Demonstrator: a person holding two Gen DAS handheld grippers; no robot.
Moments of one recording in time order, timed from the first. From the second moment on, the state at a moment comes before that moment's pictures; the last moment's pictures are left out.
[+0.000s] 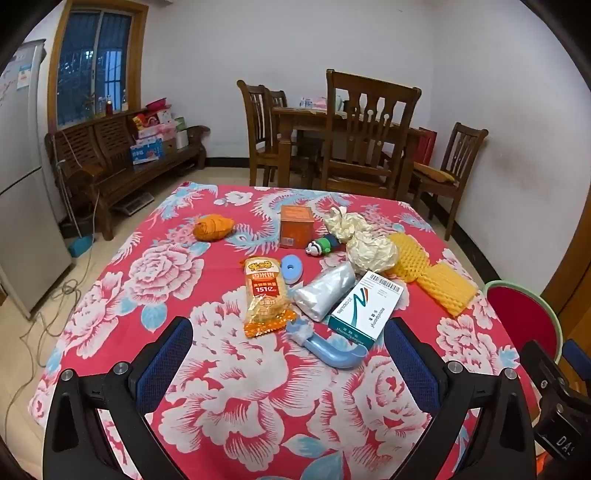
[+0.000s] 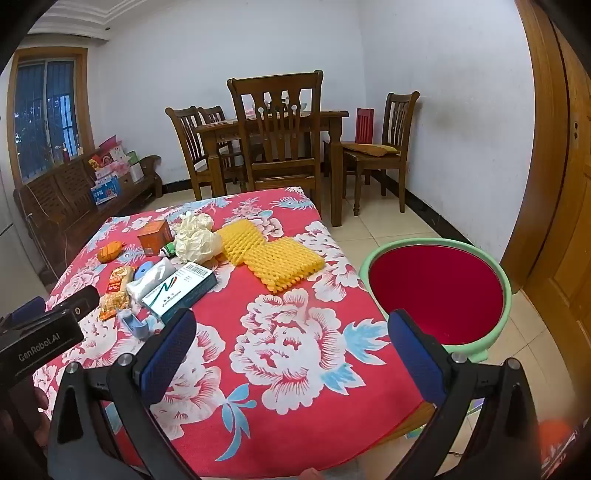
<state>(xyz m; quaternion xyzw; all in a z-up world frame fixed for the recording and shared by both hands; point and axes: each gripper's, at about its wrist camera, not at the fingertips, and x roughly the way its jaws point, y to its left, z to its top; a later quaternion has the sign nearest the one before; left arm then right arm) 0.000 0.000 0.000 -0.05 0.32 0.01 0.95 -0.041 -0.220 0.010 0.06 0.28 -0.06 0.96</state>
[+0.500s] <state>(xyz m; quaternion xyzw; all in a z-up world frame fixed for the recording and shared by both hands) 0.000 0.002 -0.002 -0.04 0.31 0.02 0.95 -0.041 -0.220 0.008 0.06 0.29 -0.06 0.95</state>
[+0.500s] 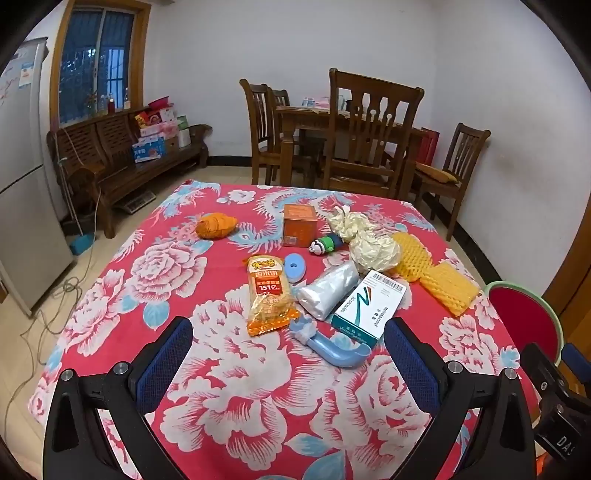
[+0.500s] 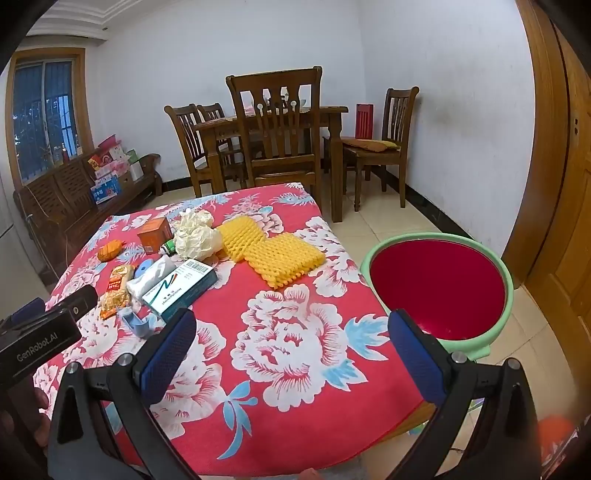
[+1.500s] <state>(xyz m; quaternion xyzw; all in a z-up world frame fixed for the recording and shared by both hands) 0.002 0.005 -0.005 -0.04 0.31 0.02 0.95 -0.038 -0.221 0.003 0.06 0.30 -0.06 0.95</state>
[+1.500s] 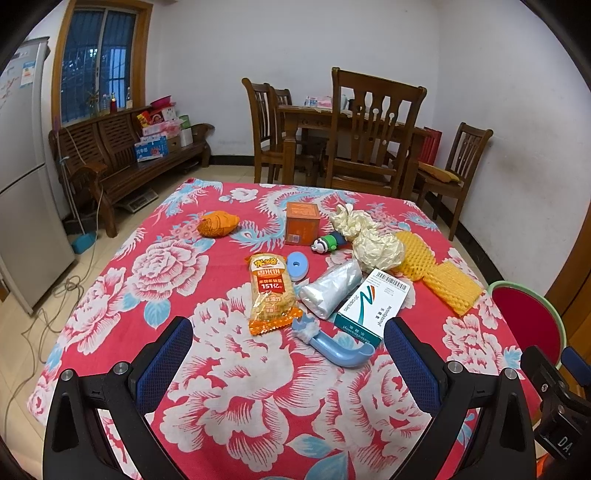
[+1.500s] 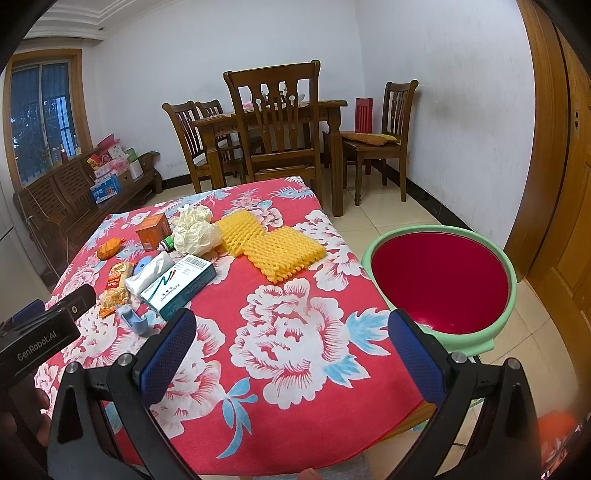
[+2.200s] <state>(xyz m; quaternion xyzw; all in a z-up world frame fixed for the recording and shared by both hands) 0.002 0.005 -0.004 -0.04 0.31 0.02 0.95 -0.038 -0.220 0.000 0.07 0.30 -0.06 0.95</state>
